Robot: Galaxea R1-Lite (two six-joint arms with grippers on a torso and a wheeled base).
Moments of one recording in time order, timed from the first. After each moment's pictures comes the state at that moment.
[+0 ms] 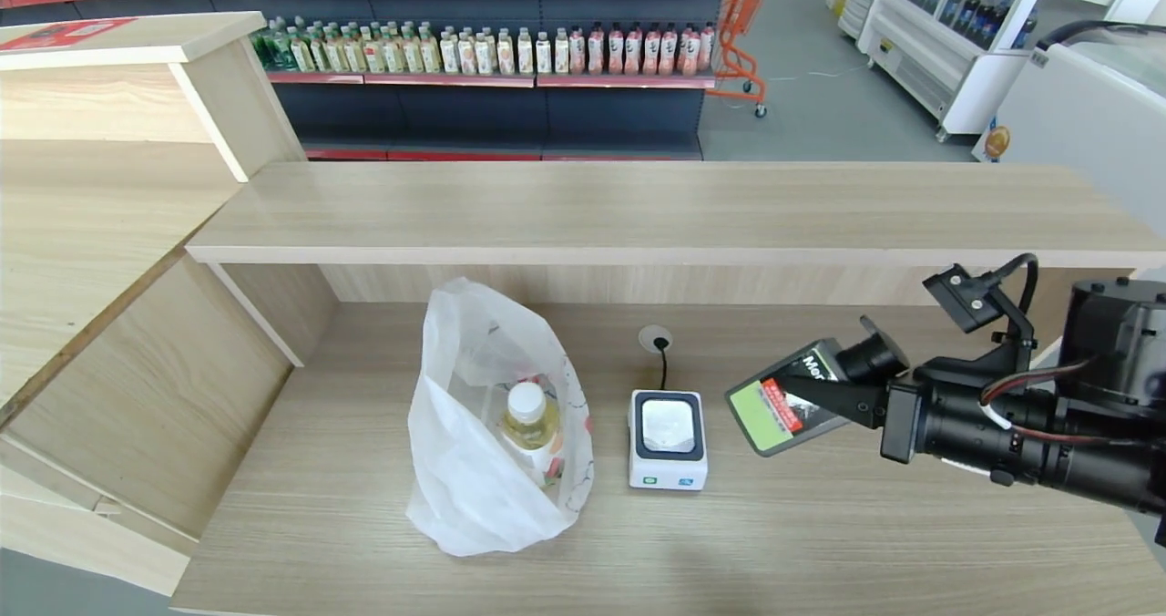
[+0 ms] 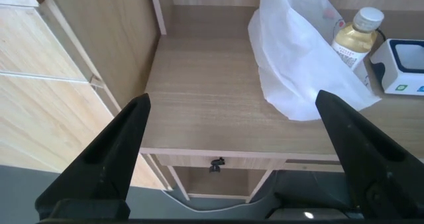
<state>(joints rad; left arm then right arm) 0.00 0.00 0.00 0.00 0.01 0.00 0.30 1.52 -0.50 -0.78 0.49 0.20</state>
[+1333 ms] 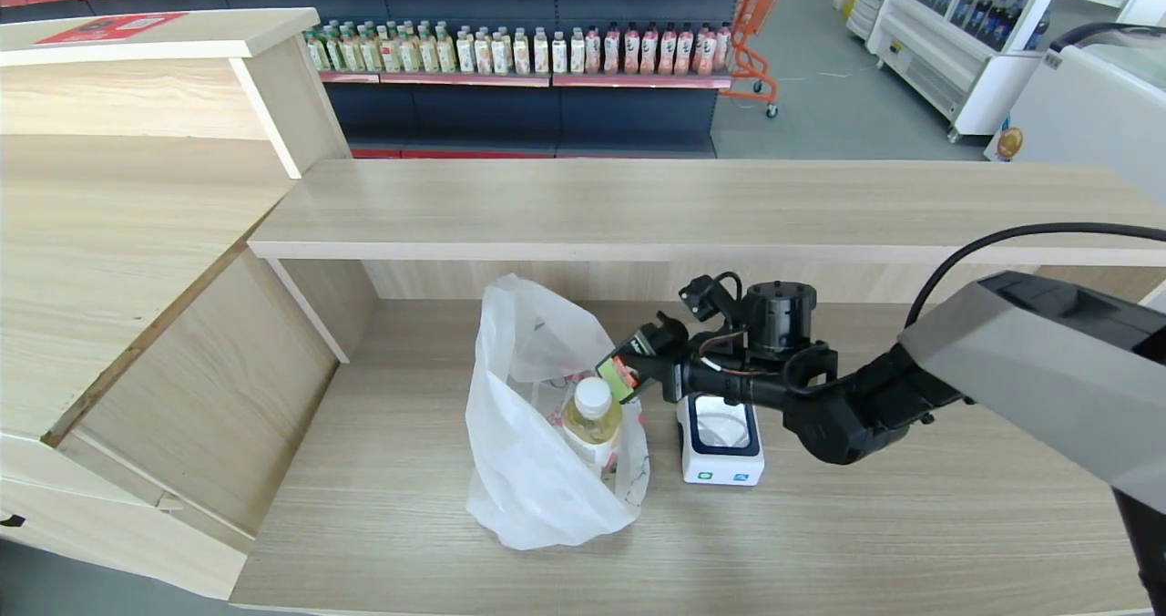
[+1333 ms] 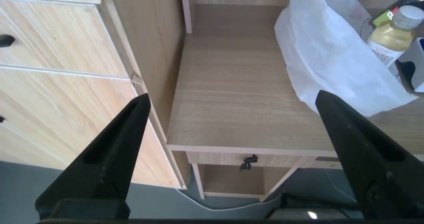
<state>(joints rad) 0.00 0.00 0.00 0.00 0.01 0.00 0.44 2.29 -1.17 -0.89 0.46 -0.01</state>
